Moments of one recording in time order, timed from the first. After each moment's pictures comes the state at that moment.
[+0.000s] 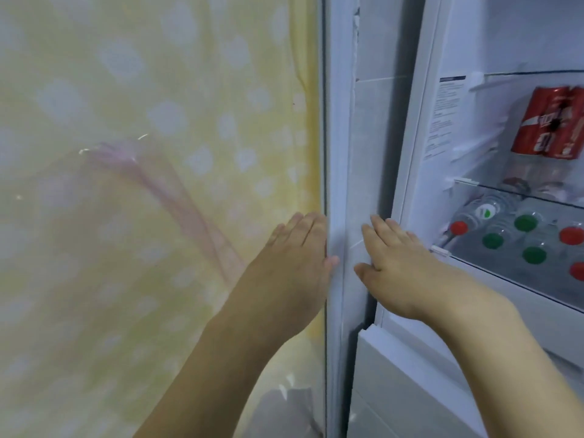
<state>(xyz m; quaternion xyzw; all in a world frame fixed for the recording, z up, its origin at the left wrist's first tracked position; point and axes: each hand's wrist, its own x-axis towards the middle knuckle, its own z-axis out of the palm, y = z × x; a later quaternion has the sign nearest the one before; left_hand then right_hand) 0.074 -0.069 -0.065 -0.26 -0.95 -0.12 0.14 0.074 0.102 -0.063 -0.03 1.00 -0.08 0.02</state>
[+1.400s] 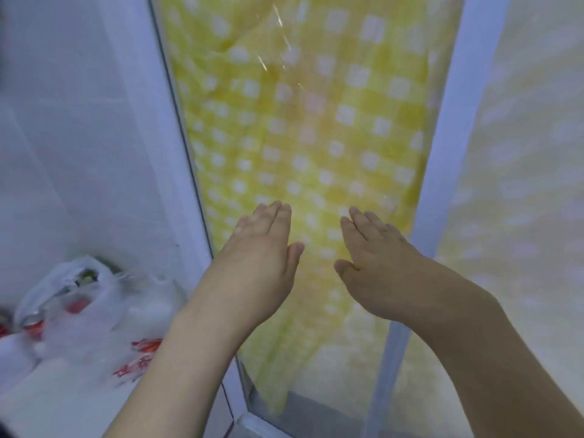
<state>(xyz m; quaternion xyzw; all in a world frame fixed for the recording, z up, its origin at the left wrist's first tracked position) 0.463 -0.385 -0.051 0.35 -0.91 -0.01 0.20 0.318 -0.294 -0.039 -0.58 0.81 -0.07 0.02</state>
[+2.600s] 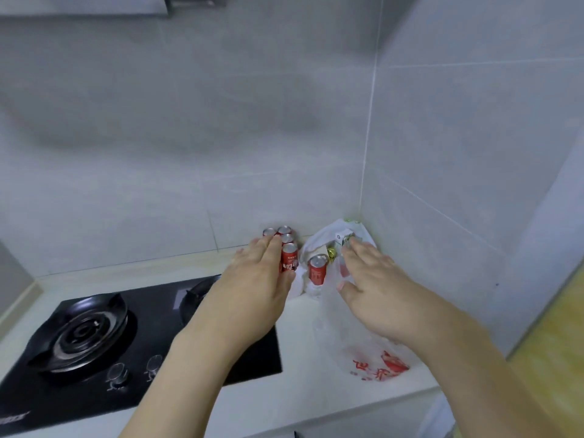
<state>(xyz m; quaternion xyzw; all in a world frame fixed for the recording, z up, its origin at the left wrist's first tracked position) 0.843 -0.517 -0.104 0.73 -0.66 0.01 0.18 0.665 -0.598 -0.106 -0.88 0.45 -0.05 0.13</state>
